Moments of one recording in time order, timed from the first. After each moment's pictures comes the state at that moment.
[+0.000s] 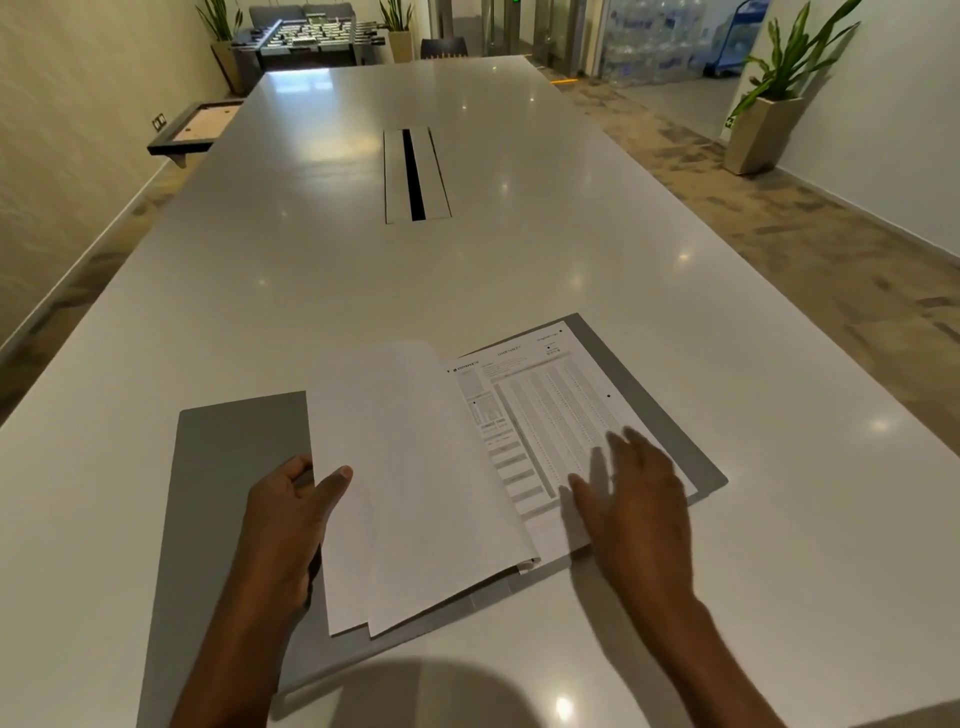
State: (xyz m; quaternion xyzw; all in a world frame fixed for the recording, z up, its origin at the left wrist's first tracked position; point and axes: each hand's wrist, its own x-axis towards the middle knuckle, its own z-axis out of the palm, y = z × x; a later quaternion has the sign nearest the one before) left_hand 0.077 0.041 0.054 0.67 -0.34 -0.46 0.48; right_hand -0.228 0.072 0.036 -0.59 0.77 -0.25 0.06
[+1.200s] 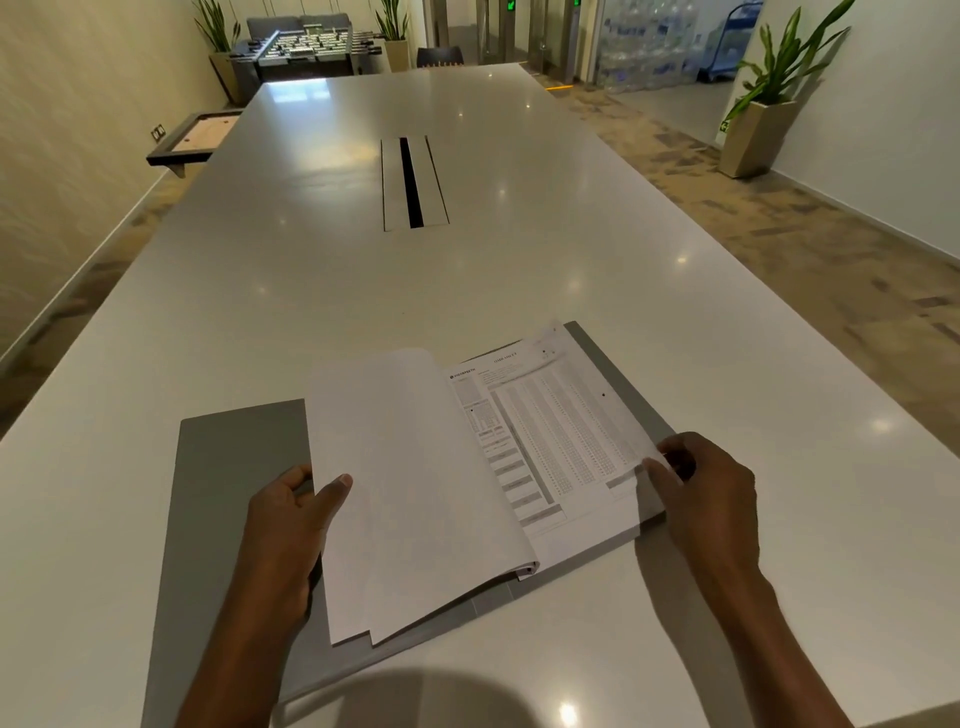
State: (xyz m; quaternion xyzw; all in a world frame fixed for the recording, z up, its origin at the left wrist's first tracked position) left_hand 0.080 0.041 0.050 0.67 -0.34 -0.46 0.48; right_hand -0.294 0.060 0.032 -0.50 0.75 -0.41 0.13
